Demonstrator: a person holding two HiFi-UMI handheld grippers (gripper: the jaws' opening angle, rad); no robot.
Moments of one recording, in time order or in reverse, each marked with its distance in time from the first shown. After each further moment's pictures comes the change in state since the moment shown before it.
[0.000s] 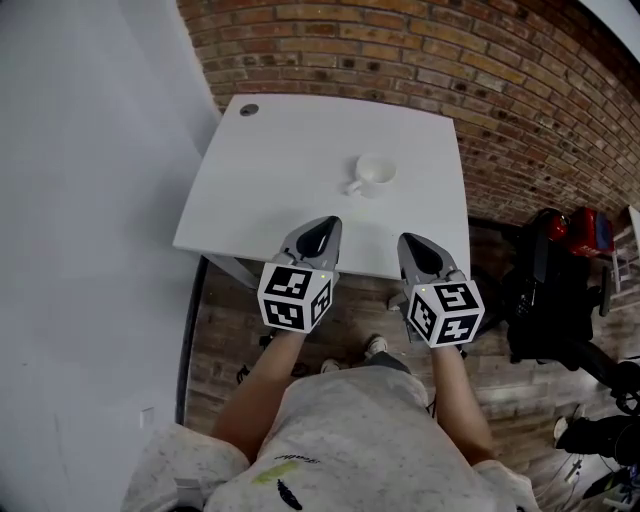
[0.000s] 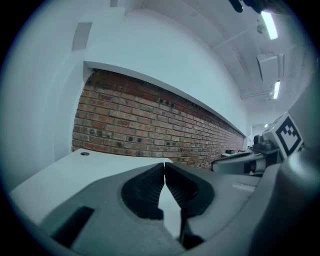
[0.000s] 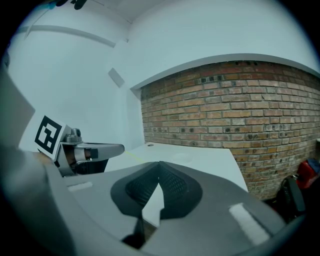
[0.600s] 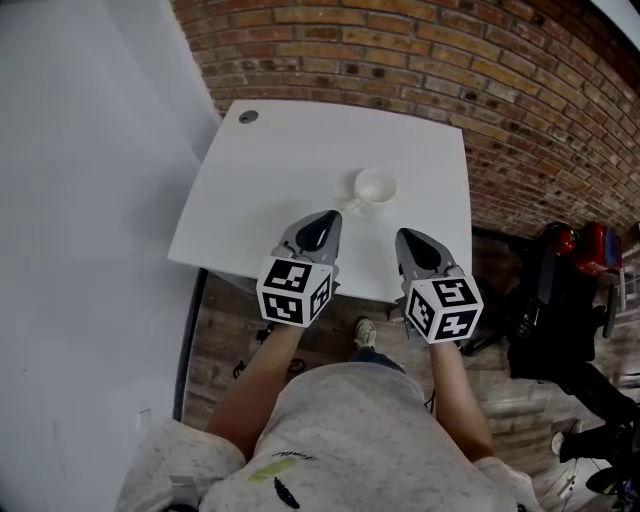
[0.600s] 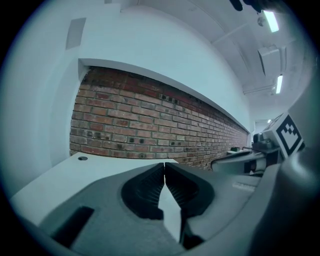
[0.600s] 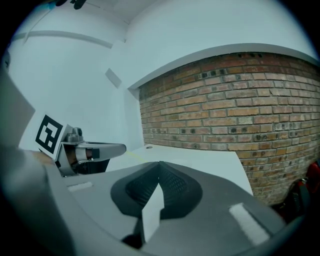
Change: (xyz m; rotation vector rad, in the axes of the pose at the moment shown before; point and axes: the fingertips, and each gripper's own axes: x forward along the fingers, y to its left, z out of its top) left arm 0.069 0.023 0.017 0.031 0.015 0.034; right arm 0.058 -0.045 0.021 0.005 -0.009 0.051
